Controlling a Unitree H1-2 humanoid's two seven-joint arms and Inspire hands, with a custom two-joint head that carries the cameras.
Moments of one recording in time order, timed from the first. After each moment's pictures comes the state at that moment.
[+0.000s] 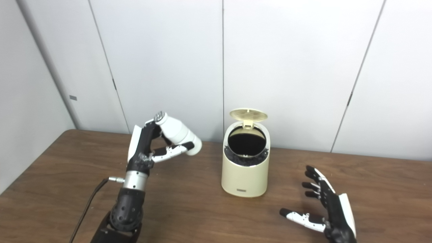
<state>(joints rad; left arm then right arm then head) -0.44 0.15 0.01 0.16 0.30 -0.25 0.21 -0.18 -0.12 0.01 0.05 -0.26 -0.06 -0.09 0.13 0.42</state>
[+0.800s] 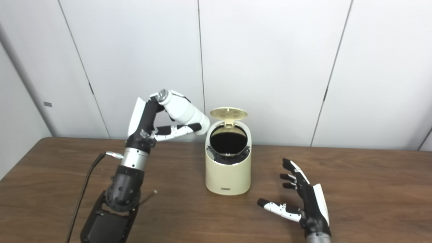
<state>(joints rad) -0.57 0.14 -0.07 0.17 0.38 -0.26 0.16 -0.19 -0.08 0.02 0.08 -0.29 -0.09 -0.14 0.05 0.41</state>
